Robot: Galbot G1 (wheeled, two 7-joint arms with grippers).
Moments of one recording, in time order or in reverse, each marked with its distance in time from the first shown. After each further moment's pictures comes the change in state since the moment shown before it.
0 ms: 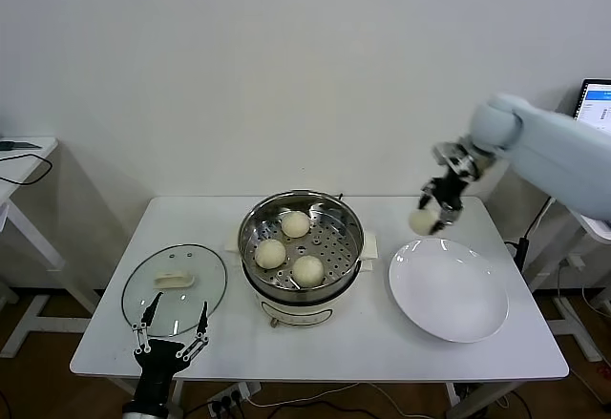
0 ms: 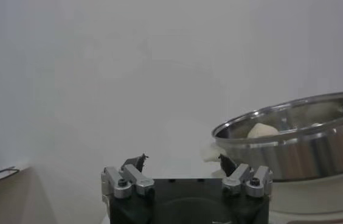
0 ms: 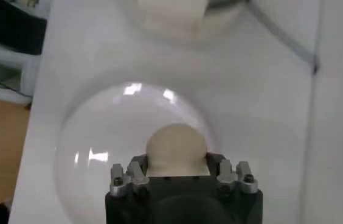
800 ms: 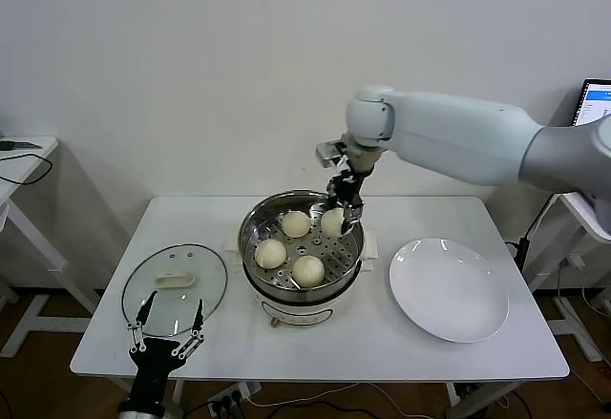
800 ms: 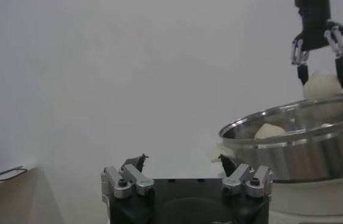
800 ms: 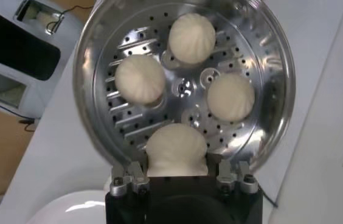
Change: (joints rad) left arm -0.004 -0.003 -0.015 0.002 -0.007 -0.006 -0.004; right arm 0.053 0.342 -0.178 -0.005 0.152 -0.123 0.137
